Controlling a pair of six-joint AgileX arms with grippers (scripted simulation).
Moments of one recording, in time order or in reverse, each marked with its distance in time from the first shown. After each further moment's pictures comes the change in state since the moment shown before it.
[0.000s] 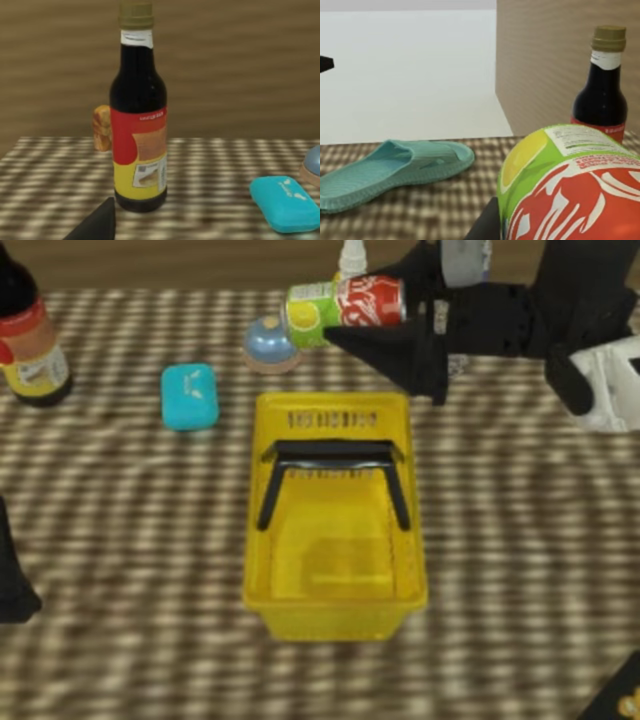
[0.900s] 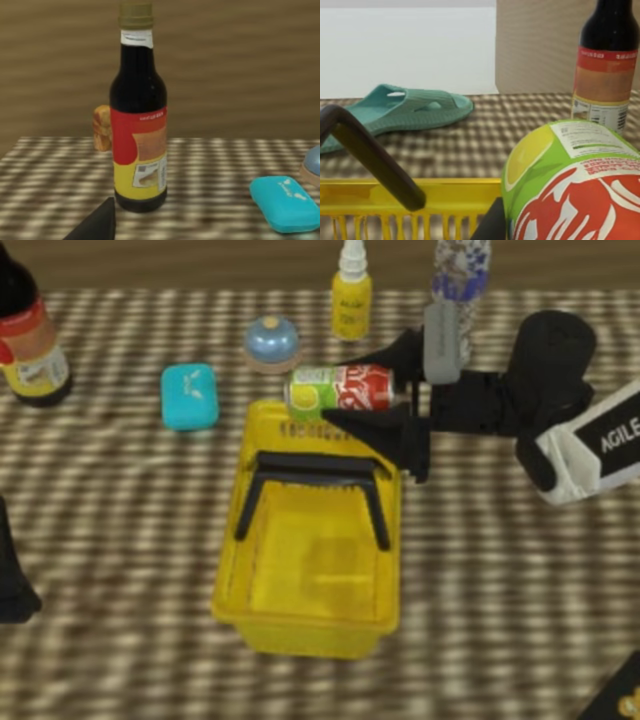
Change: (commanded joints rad) left arm 0.000 0.000 0.000 0.000 0.000 0.000; right arm 0.004 0.264 -0.057 0.314 0.004 -0.005
